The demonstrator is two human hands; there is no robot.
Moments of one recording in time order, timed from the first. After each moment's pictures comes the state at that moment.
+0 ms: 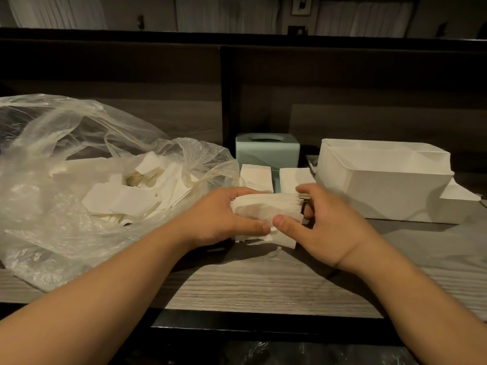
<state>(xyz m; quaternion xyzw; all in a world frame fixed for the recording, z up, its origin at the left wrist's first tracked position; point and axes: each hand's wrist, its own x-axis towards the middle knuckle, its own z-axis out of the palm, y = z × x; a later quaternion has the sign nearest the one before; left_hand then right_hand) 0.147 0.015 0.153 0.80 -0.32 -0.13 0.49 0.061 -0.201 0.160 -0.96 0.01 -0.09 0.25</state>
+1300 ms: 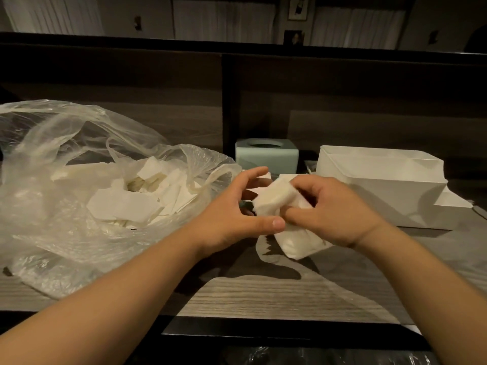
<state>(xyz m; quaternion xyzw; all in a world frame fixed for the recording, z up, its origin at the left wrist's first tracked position) 0.139 0.006 0.156 0.76 -0.34 -0.09 0.55 0.071 -0.200 0.192 -0.92 -0.09 -0.11 0.36</state>
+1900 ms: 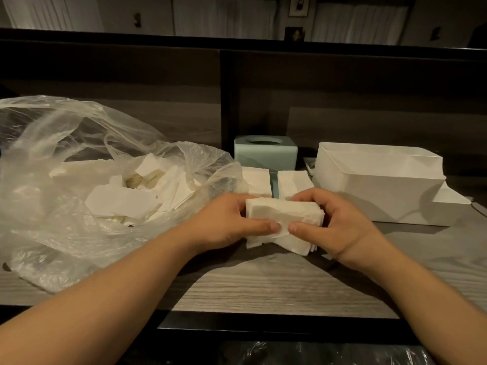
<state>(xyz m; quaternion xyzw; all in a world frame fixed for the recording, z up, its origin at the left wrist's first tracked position) 0.139 0.003 0.155 0.79 -0.33 -0.14 0.49 0.057 -0.219 0.155 -0.86 -0.07 -0.11 0.49</state>
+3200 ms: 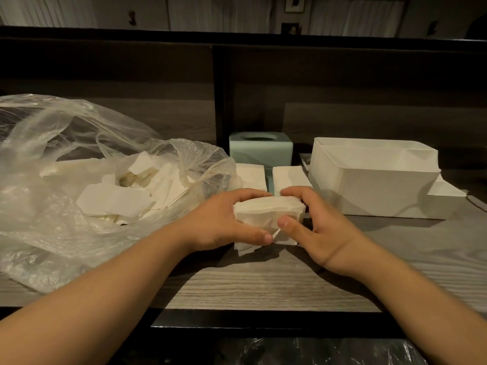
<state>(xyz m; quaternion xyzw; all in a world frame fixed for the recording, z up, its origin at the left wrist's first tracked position) 0.140 0.005 0.154 0.79 -0.37 -0.13 0.47 0.058 -0.216 0.144 -0.92 -0.09 -0.10 0.37</state>
